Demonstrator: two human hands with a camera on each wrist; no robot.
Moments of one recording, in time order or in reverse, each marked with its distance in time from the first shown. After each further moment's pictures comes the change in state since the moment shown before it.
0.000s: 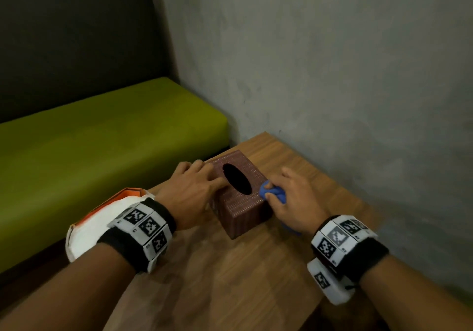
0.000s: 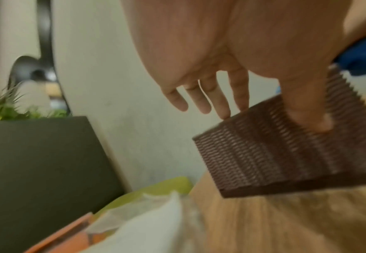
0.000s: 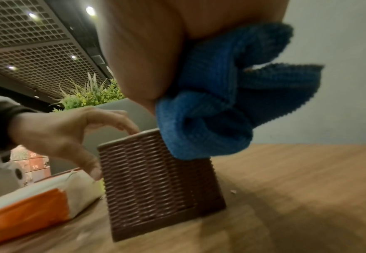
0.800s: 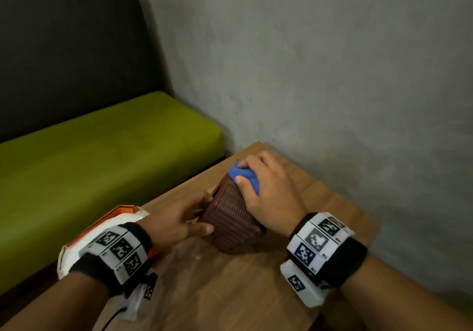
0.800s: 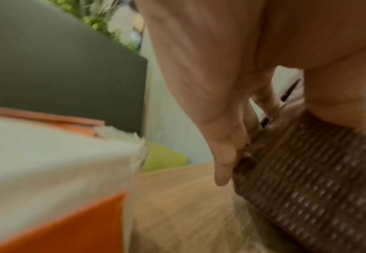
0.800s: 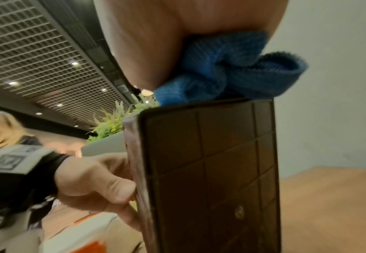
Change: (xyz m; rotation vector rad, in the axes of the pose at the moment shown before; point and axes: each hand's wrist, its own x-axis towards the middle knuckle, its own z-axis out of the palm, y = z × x) left_hand -0.014 -0.017 0.018 -1.178 -0.141 0.011; right_hand 0.021 -0.053 -0.018 0.172 0.210 -0.078
